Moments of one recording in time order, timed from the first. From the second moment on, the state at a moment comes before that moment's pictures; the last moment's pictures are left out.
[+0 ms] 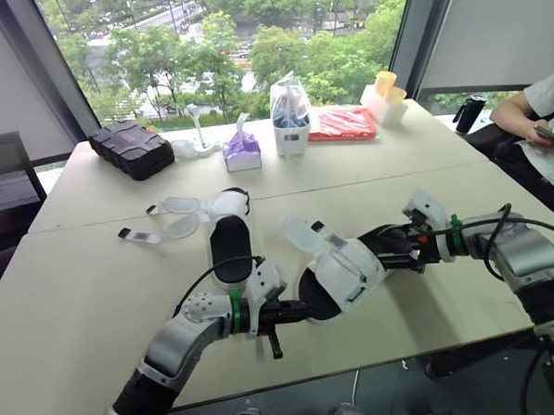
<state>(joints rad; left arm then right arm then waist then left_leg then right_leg) -0.34 0.38 -0.33 -0.13 -0.35 0.50 -0.87 -0.59 -0.87 0.15 0.22 0.30 0.52 1.15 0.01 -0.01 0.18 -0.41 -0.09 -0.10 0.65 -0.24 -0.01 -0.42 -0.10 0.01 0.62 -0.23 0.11</state>
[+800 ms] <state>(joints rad) -0.46 0.31 -0.30 0.08 -0.27 0.37 -0.87 -0.51 -0.79 0.14 0.00 0.26 0.67 1.01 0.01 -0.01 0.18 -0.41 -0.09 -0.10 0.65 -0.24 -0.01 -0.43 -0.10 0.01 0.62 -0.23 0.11</state>
